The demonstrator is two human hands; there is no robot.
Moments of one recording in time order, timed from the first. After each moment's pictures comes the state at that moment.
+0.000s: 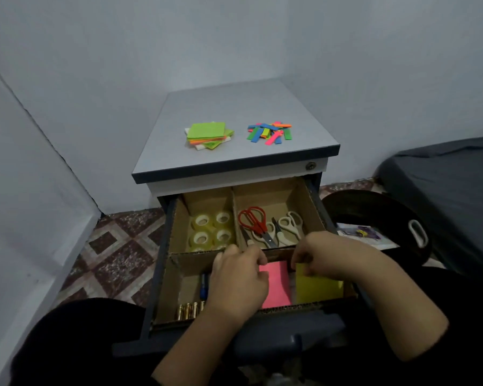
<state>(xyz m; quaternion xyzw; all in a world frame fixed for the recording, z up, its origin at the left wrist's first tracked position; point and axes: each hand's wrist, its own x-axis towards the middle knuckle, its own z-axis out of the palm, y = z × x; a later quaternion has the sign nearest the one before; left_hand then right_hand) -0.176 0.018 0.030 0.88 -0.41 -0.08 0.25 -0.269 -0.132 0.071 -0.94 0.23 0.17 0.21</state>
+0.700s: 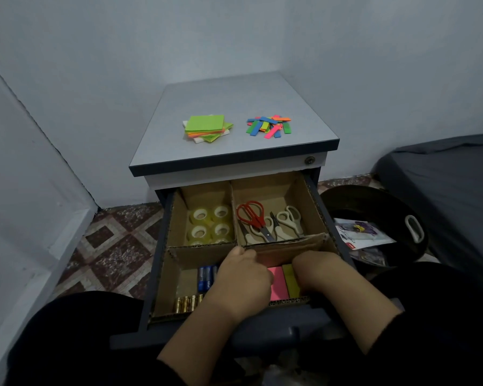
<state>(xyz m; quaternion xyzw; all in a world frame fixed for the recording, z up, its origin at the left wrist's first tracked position) -0.171 0.012 0.020 0.77 -0.63 0.00 -0.07 -0.251 -0.122 0.015 -0.90 0.26 0.35 0.09</state>
